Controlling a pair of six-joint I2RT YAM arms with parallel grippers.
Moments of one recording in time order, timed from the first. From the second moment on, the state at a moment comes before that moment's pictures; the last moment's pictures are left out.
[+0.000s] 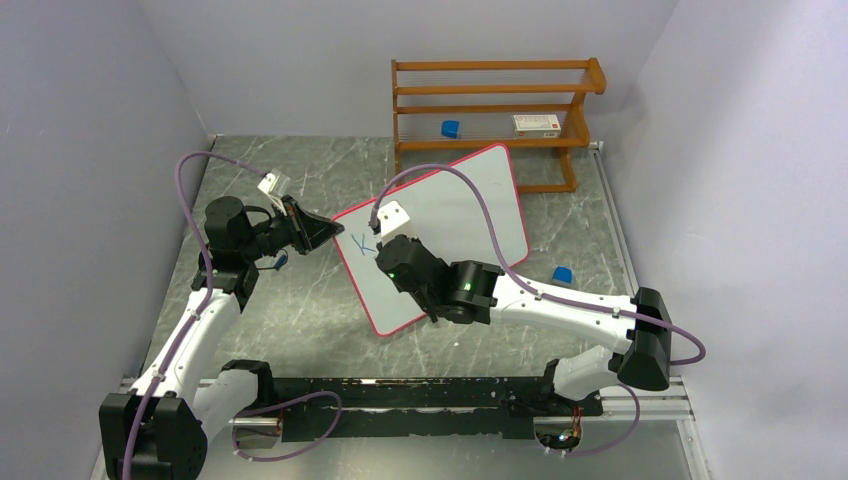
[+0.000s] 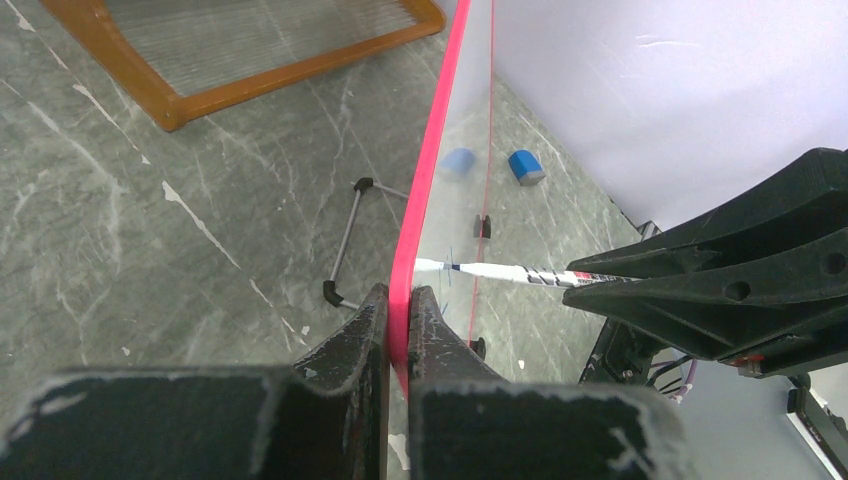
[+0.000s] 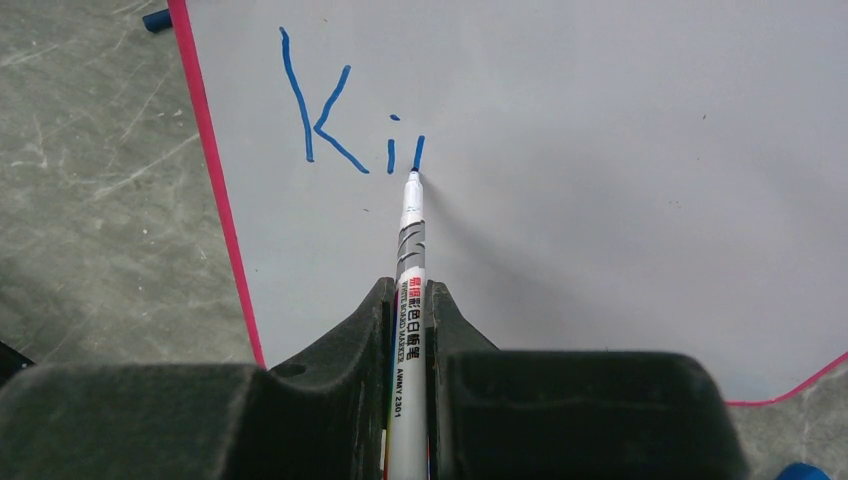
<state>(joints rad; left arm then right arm) -0.09 0.96 0.64 0.16 0.86 -0.41 1.23 1.41 1.23 -0.44 0.64 0.23</state>
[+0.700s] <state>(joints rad) -0.09 0.97 0.64 0.17 0.86 -0.41 1.23 1.41 1.23 -0.38 0.68 0.21</state>
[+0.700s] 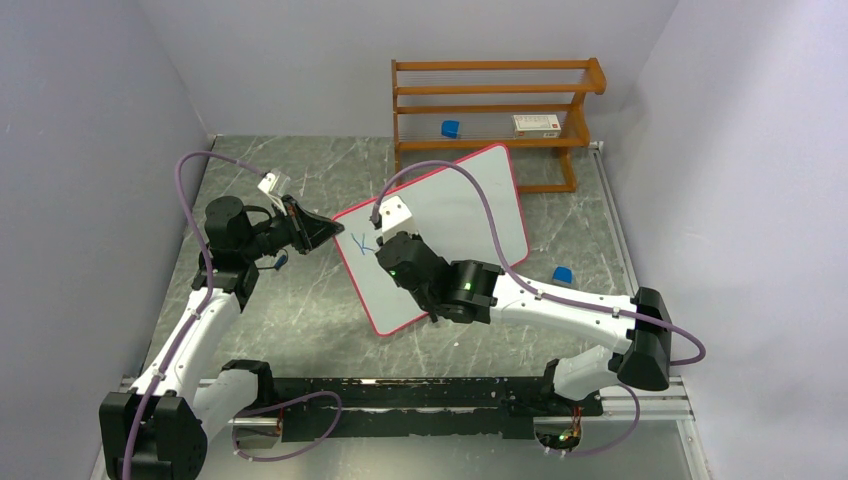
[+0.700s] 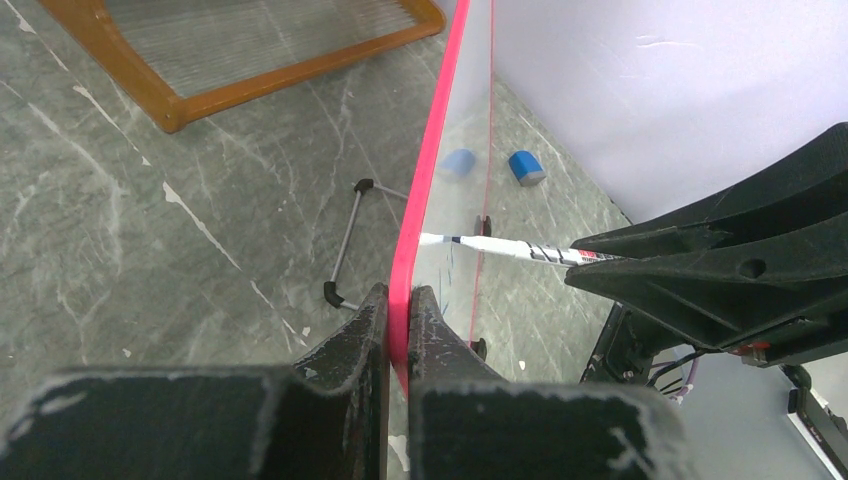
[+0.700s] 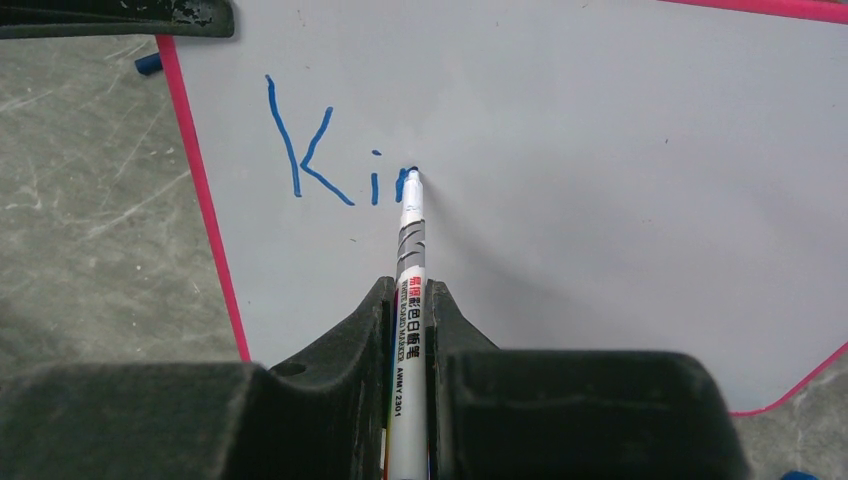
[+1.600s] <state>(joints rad) -0.09 0.97 0.64 0.17 0.86 -0.41 1.22 1.39 1.20 -0.42 0.67 0.25</state>
